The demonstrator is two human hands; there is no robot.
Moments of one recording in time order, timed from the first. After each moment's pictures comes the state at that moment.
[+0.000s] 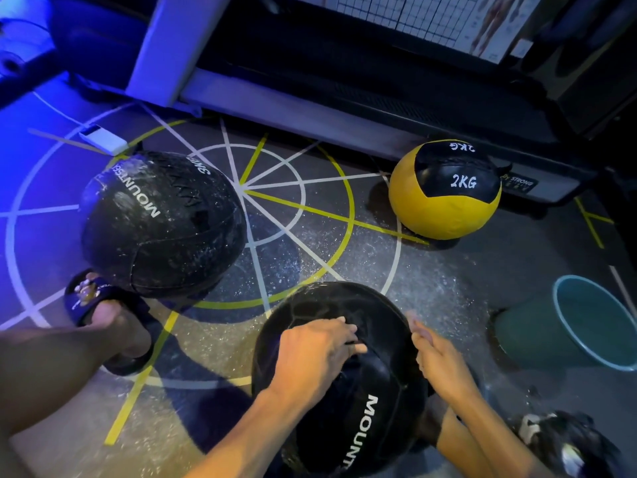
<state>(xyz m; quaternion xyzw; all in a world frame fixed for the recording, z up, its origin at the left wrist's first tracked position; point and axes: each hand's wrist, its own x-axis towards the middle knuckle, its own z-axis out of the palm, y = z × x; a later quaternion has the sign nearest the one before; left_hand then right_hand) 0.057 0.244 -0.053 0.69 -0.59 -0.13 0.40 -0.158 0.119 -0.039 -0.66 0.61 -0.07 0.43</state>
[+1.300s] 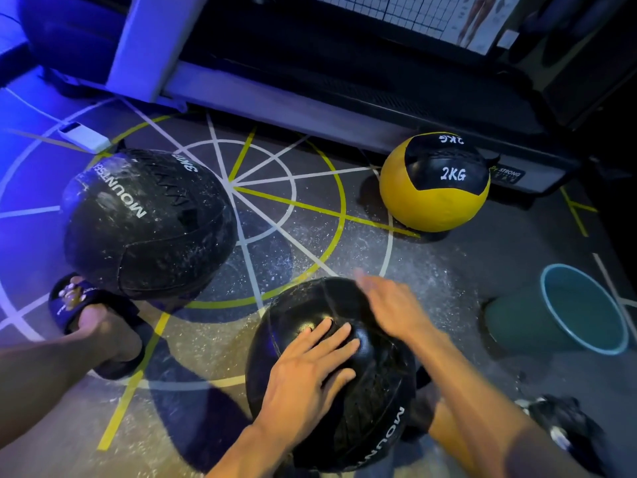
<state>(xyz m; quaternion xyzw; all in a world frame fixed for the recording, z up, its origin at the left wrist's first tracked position) 0.041 0.281 -0.081 0.69 -0.63 -0.13 0.34 -0.067 0.092 0.001 -0.82 0.51 0.08 0.24</state>
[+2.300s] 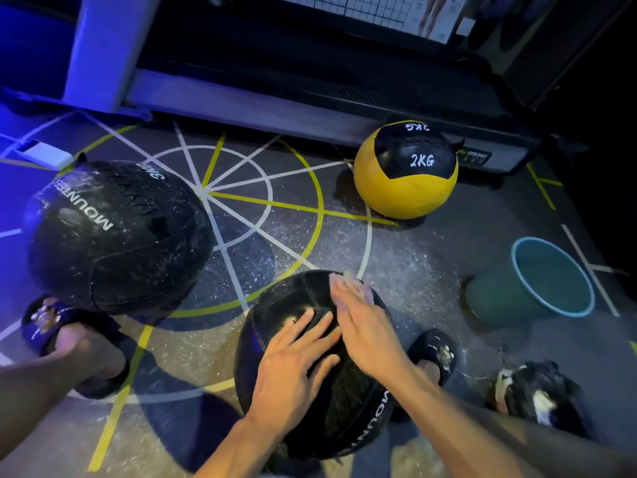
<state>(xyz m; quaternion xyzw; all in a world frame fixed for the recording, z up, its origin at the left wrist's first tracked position) 0.037 0.275 -0.084 0.68 -0.63 -0.13 0.35 -0.086 0.161 -0.006 -0.85 0.44 -0.08 0.28</state>
